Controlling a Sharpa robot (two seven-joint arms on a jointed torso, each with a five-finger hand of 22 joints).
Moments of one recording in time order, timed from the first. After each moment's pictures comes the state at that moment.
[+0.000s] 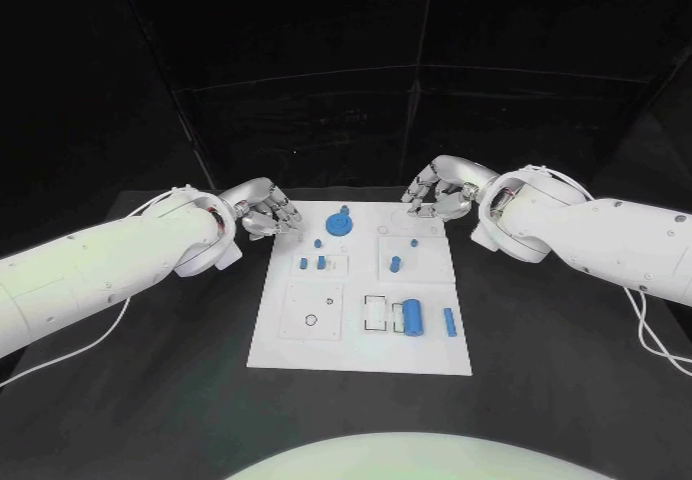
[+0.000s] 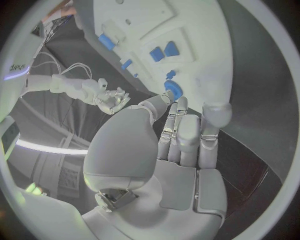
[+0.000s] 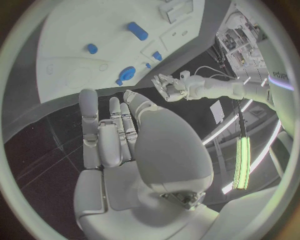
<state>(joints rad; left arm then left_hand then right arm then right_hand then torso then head) 1.20 -0.73 -0.04 1.20 -1.00 -0.17 0.08 1.35 -0.14 0.48 0.00 0.05 1.02 0.15 0.08 0.09 1.18 0.08 0.15 0.07 1.42 0.00 1.21 0.93 0.12 1.36 0.09 0.92 1.10 1.26 -0.77 -0.05 1.37 -1.26 -0.26 -0.02 1.45 -0.11 0.26 0.08 0.28 1.00 0.15 0.16 0.07 1.05 0.08 0.34 0.31 1.47 0.00 1.33 1.25 0.18 1.14 0.10 1.02 0.62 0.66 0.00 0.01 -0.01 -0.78</state>
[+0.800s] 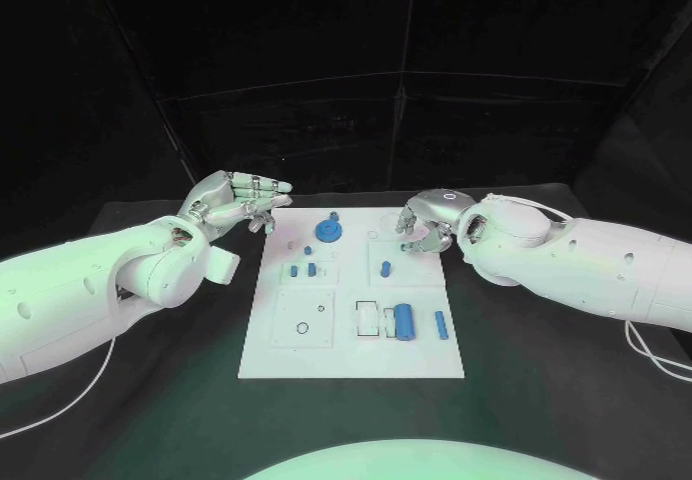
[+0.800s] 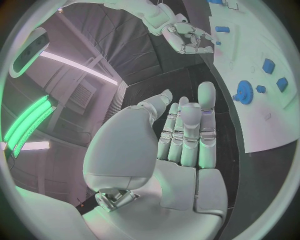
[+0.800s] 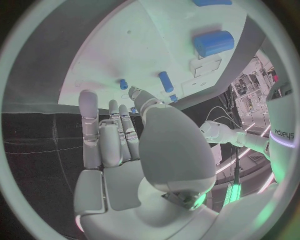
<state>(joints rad) 1.19 -0.87 -0.05 1.44 -0.21 -0.21 0.38 1.34 -0.14 0.44 0.02 0.05 1.03 0.16 0.08 0.08 1.17 0.09 0.14 0.08 1.31 0.01 1.05 0.71 0.17 1.22 0.11 0.61 0.88 1.19 -0.75 -0.05 1.38 -1.67 -0.21 -0.15 1.42 -0.15 0.28 0.07 0.26 0.97 0.18 0.10 0.07 1.01 0.11 0.23 0.20 1.47 0.01 1.35 1.28 0.18 1.16 0.12 1.05 0.65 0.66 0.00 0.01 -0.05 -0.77</state>
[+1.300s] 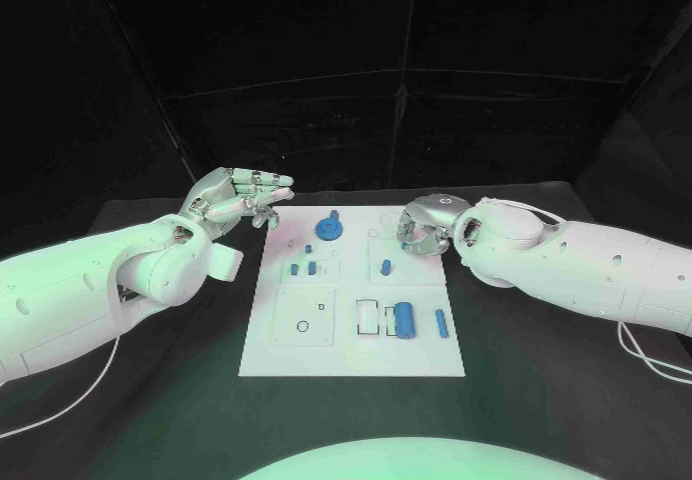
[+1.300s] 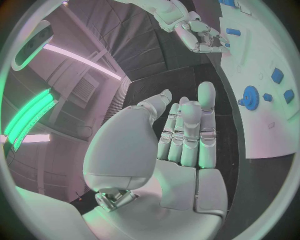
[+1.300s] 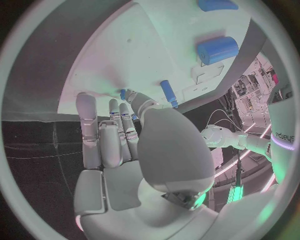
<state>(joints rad) 1.19 -0.87 -0.05 1.46 -0.15 -0.21 0.40 1.34 -0.14 0.43 0.03 0.05 1.03 0.17 0.08 0.08 1.16 0.10 0.14 0.08 1.30 0.02 1.04 0.69 0.17 1.22 0.11 0.59 0.87 1.18 -0.72 -0.05 1.34 -1.67 -0.19 -0.13 1.44 -0.12 0.35 0.05 0.22 1.02 0.17 0.10 0.07 1.05 0.10 0.22 0.16 1.47 0.01 1.37 1.30 0.16 1.17 0.12 1.08 0.69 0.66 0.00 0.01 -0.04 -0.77</state>
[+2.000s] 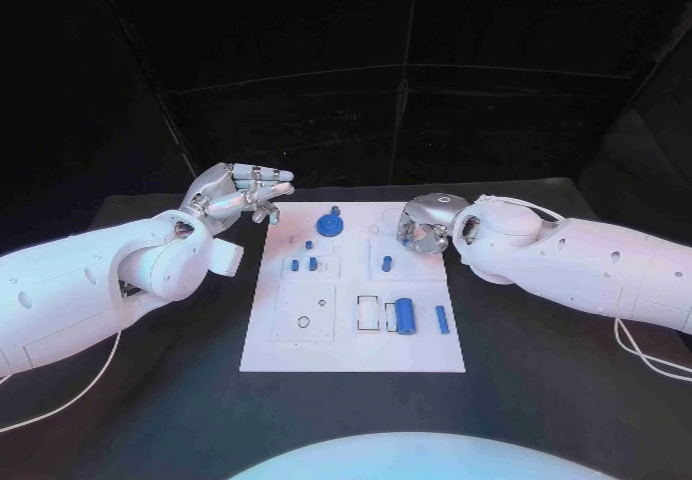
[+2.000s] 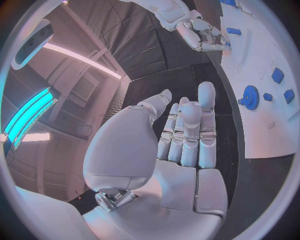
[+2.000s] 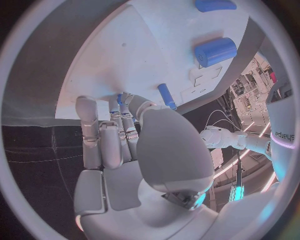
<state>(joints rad) 1.19 -0.87 -0.05 1.46 -0.14 -0.21 0.40 1.34 -0.14 0.42 0.02 0.05 1.02 0.18 0.08 0.07 1.16 0.10 0.14 0.08 1.29 0.01 1.04 0.69 0.17 1.22 0.11 0.59 0.87 1.17 -0.71 -0.05 1.33 -1.66 -0.16 -0.12 1.45 -0.11 0.42 0.02 0.21 1.07 0.16 0.10 0.07 1.12 0.09 0.21 0.12 1.47 0.01 1.39 1.31 0.16 1.18 0.10 1.12 0.74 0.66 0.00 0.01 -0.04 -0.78</state>
